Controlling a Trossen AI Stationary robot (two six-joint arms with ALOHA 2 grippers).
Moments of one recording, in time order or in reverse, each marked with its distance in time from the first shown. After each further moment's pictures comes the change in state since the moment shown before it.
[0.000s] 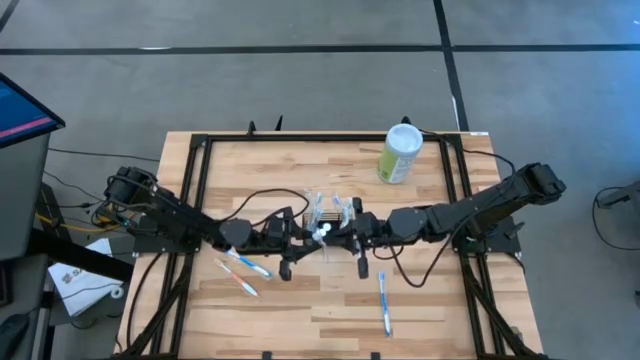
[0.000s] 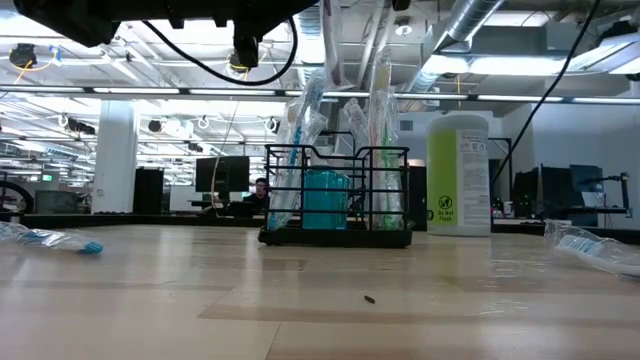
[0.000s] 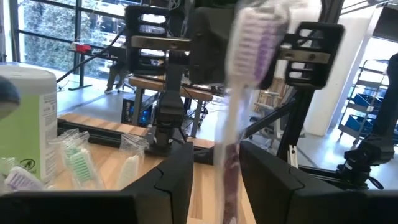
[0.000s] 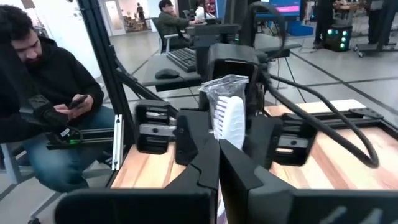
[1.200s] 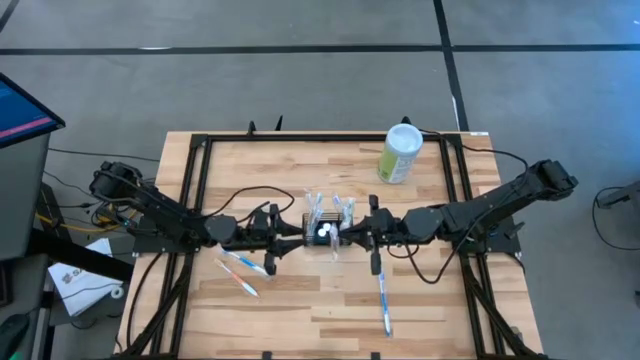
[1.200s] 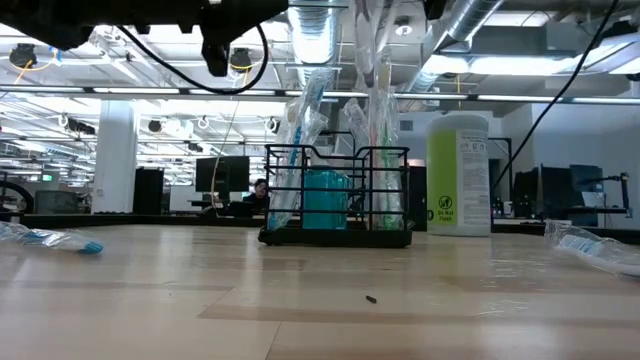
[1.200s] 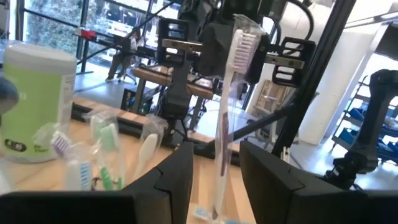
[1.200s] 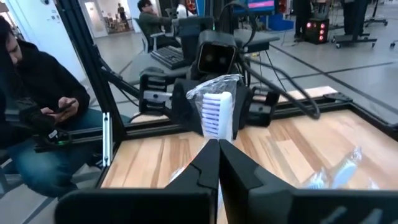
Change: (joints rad) left arm -0.020 -0.153 -0.133 -0.036 -0.030 -0.105; right arm 0.029 -0.131 -0.103 -0.050 0.105 0.049
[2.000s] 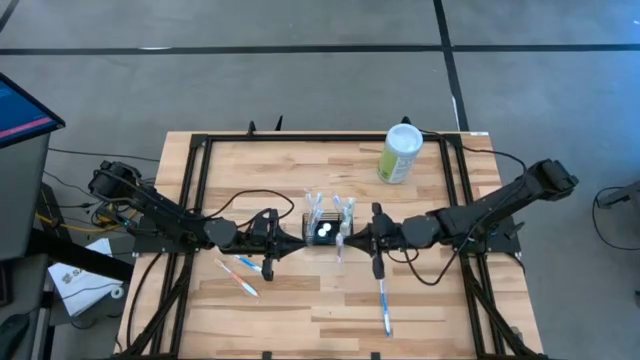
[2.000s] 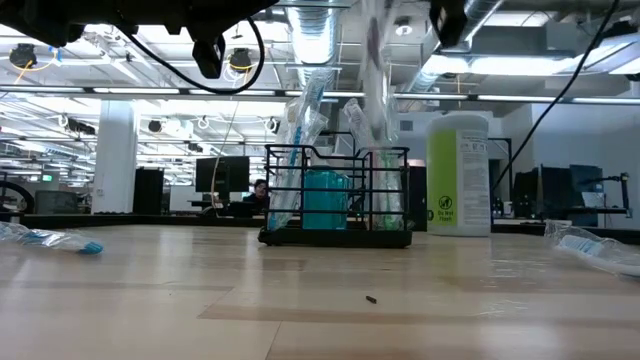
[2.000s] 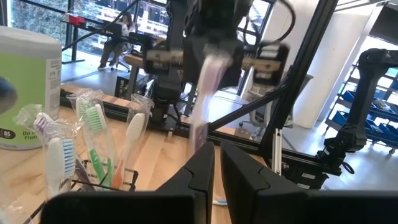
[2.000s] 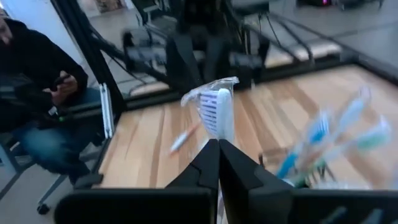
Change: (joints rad) left arm -0.037 -0.019 -0.008 -0.071 0.008 -0.004; right arm 0.027 -0.010 -0.072 -0.056 0.007 0.106
